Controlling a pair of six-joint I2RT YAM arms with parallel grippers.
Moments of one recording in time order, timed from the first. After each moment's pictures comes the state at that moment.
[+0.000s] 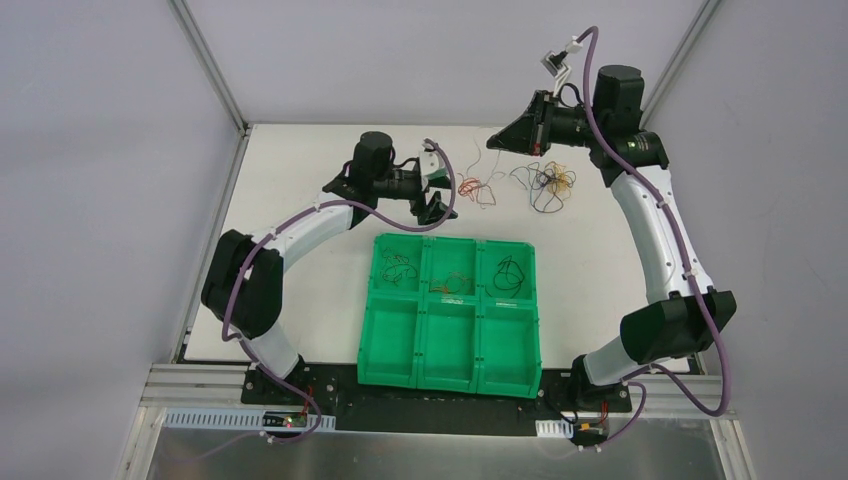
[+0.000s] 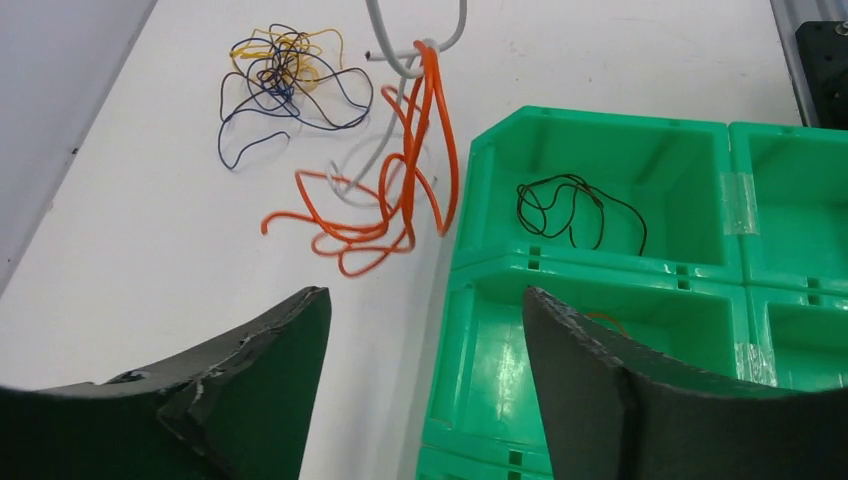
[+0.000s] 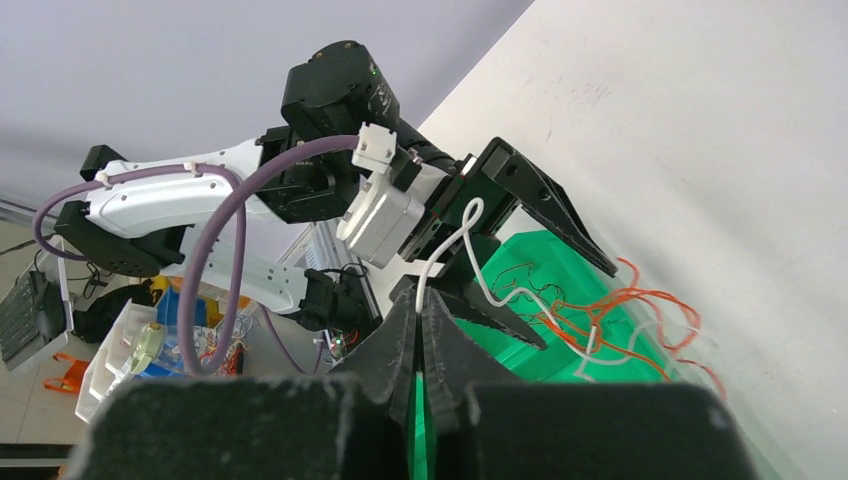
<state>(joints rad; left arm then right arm) -0.51 1.68 1.24 0.11 0.86 0.36 0.20 1.53 1.71 -0.52 -1.04 0.39</state>
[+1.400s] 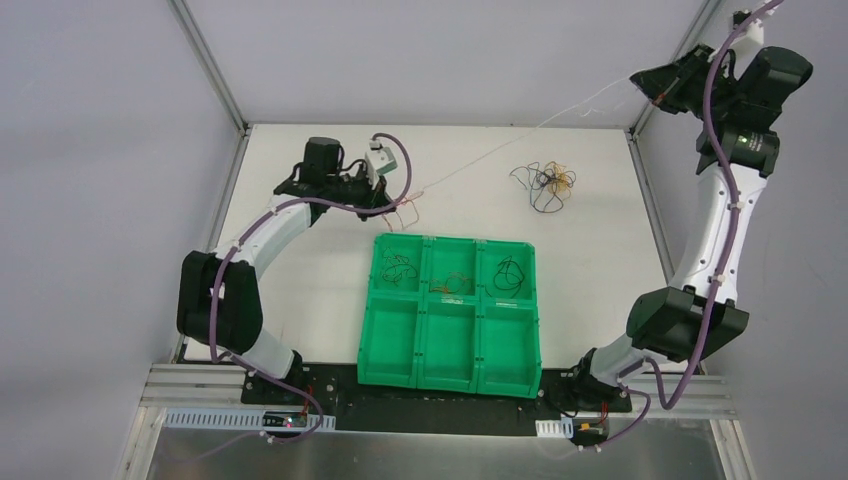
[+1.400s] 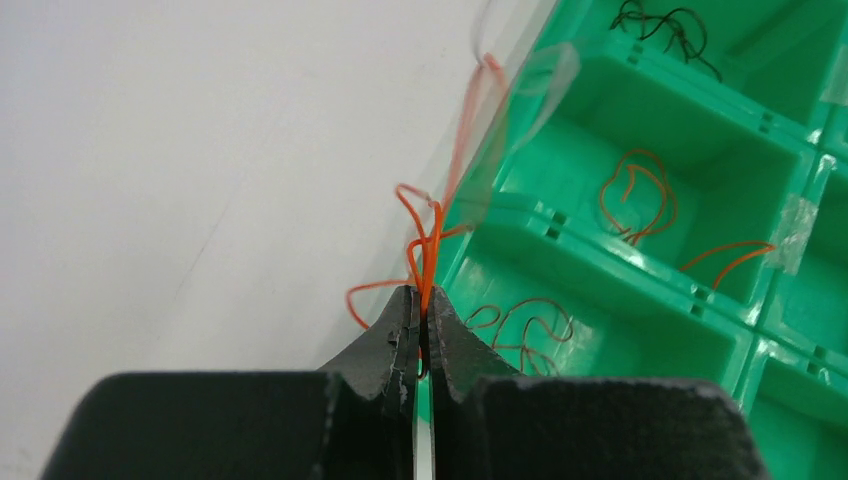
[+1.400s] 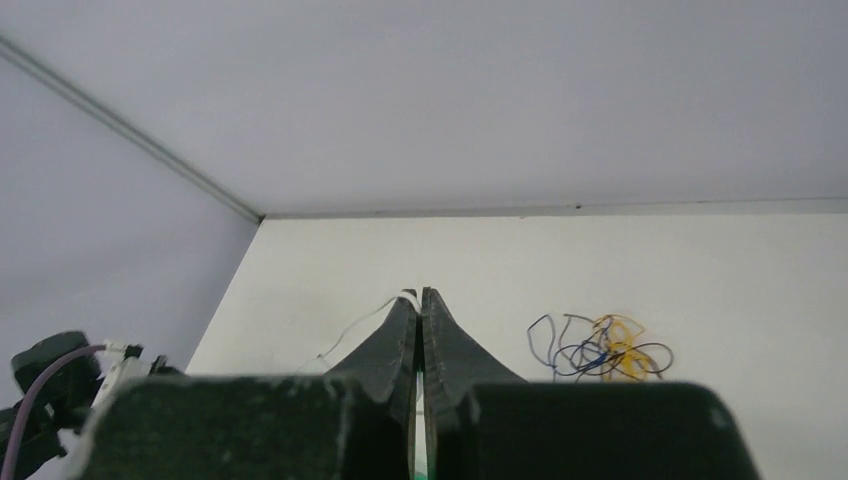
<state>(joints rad) -0.28 1.55 1.14 -0.24 0.78 0.40 -0.33 1.56 1.89 -0.46 -0.77 0.40</state>
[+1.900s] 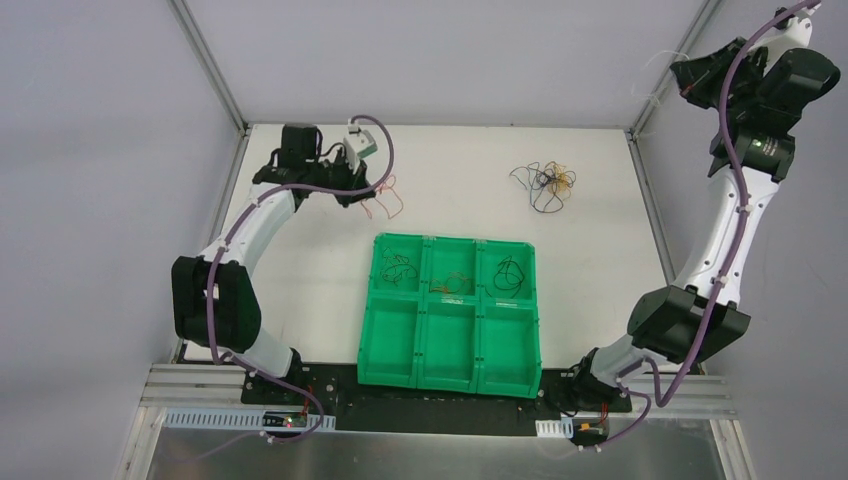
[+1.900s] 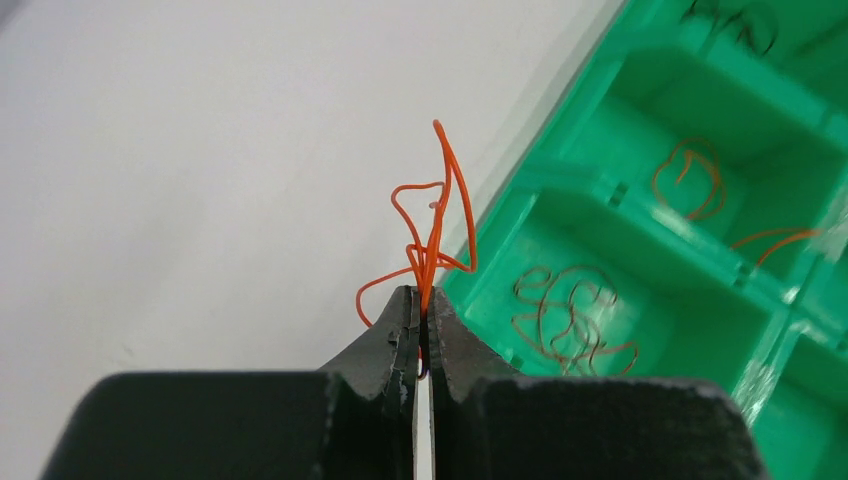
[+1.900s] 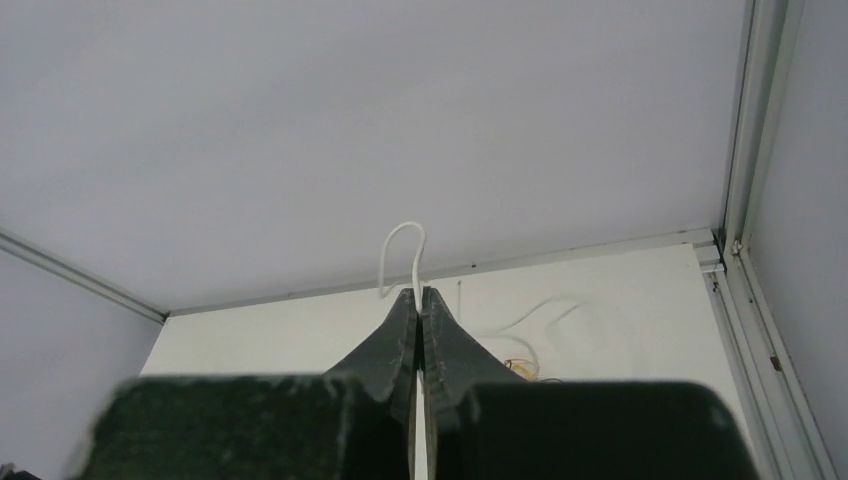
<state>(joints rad) -0.15 1.54 1.21 -0.41 0.74 0.50 -0.42 1.57 1.92 -0.37 -0.57 0.40</state>
